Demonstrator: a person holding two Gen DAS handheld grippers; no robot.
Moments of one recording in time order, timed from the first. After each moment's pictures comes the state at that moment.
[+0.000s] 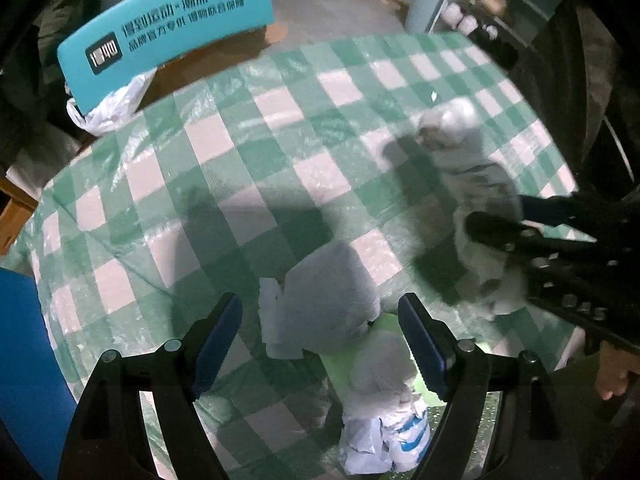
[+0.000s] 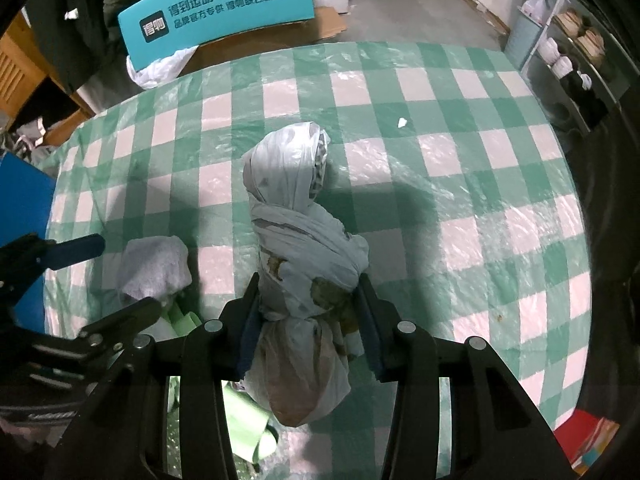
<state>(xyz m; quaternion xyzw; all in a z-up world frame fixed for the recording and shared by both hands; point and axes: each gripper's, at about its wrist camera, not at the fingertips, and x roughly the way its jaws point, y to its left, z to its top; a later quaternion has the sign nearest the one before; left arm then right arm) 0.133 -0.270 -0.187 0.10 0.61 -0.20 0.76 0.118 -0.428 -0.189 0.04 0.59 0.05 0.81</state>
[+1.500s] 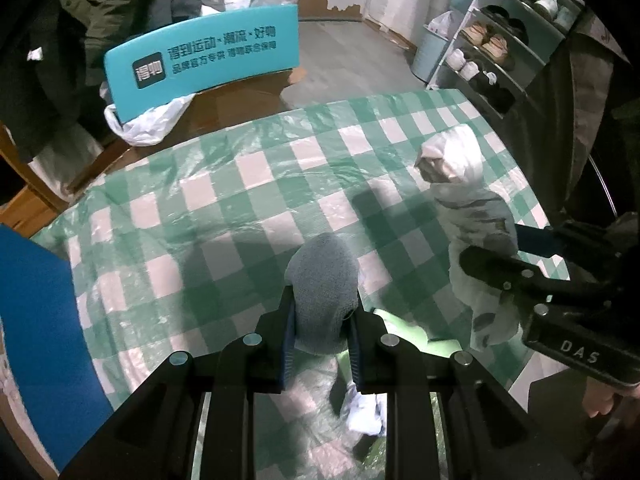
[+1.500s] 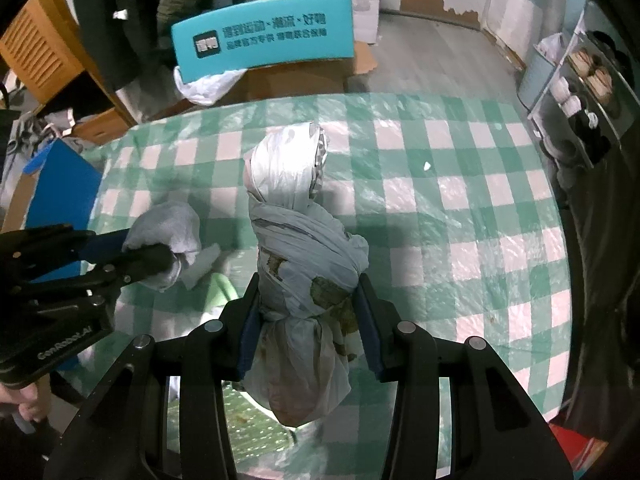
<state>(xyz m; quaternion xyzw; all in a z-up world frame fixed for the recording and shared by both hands) 0.115 -0.228 -0.127 0.04 0.56 -0.19 0.81 0.096 -0.398 -0.133 0.01 0.55 0.09 0.83</state>
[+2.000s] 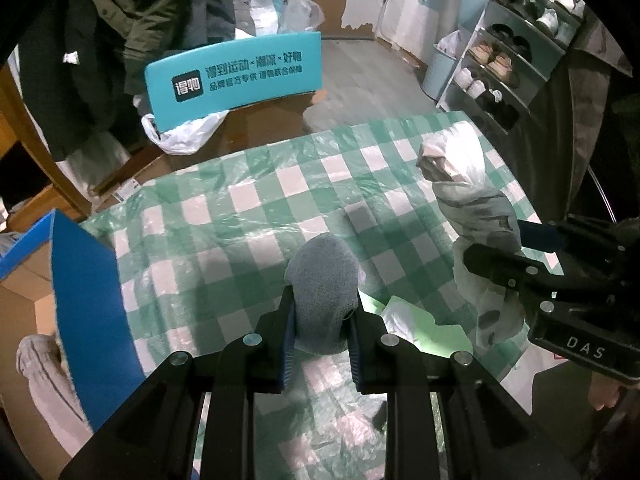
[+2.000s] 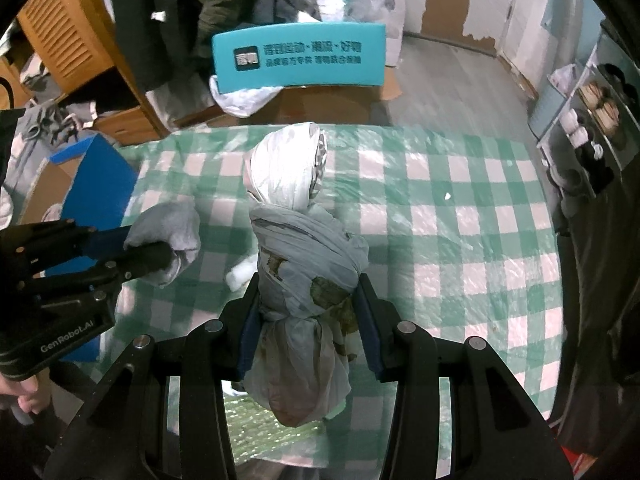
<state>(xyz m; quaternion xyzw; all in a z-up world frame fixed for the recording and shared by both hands) 0.093 -0.194 -0.091 0.04 0.53 -0.17 0.83 0.081 -0.365 -0.097 -0.01 0.52 0.12 0.84</state>
